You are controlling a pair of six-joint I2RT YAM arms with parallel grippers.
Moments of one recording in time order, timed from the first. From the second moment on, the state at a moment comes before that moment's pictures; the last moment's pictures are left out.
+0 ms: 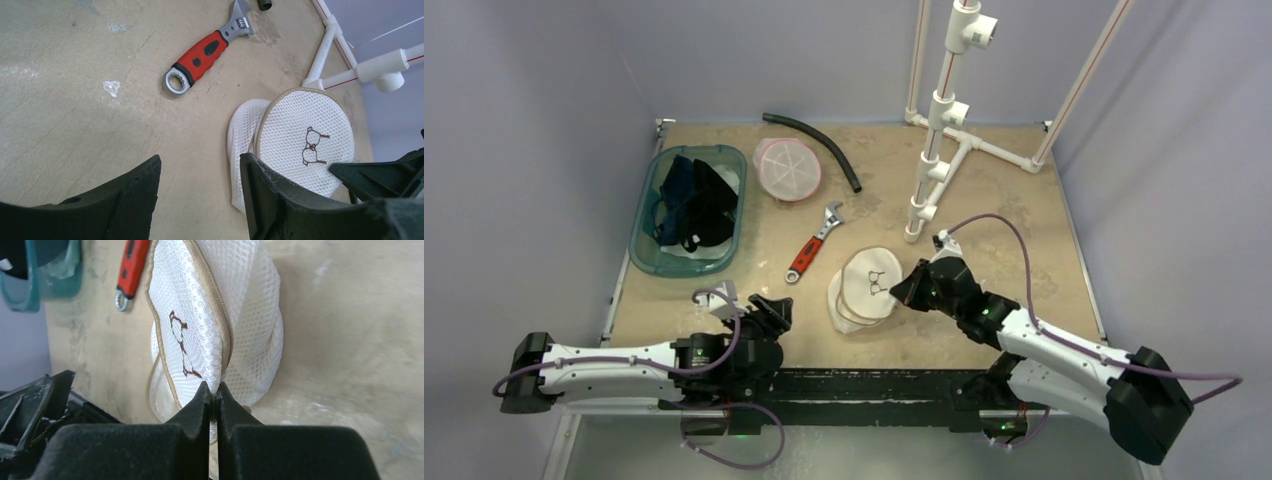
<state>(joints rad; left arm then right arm) -1.43 0.58 0.27 -0.54 -1.16 -1.54 0.77 0.97 0.40 -0.03 0.05 0.92</state>
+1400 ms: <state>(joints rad) -1.43 0.58 0.27 -0.36 -1.17 -1.25 0.63 0.75 0.50 -0.13 0.06 0.80</state>
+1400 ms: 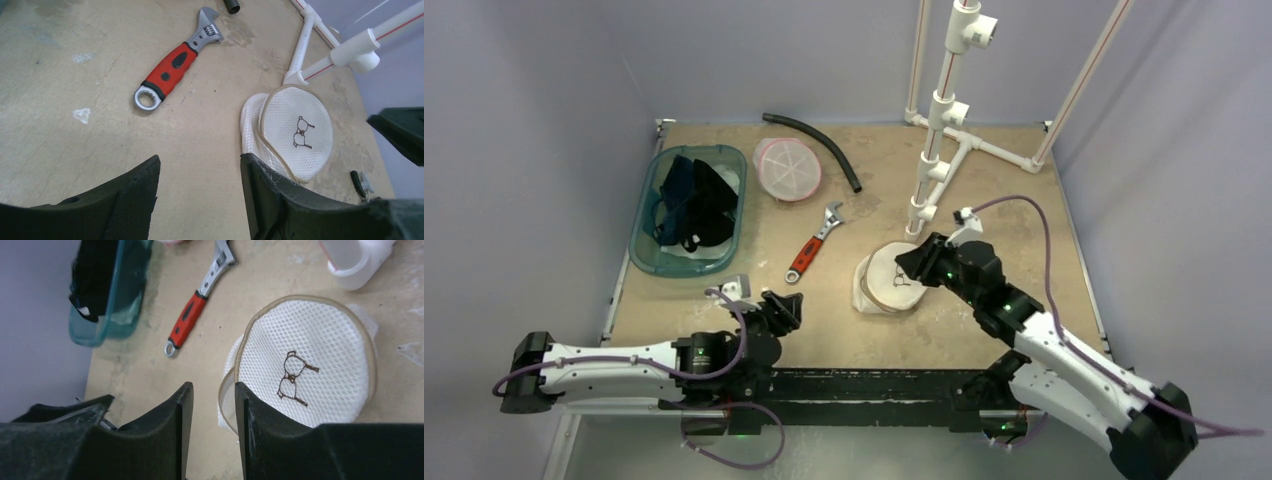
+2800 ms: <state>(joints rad) -0.54 1.25 0.80 0.01 -0.60 -0.72 0.62 0.82 0.47 -0.02 0.18 0.73</state>
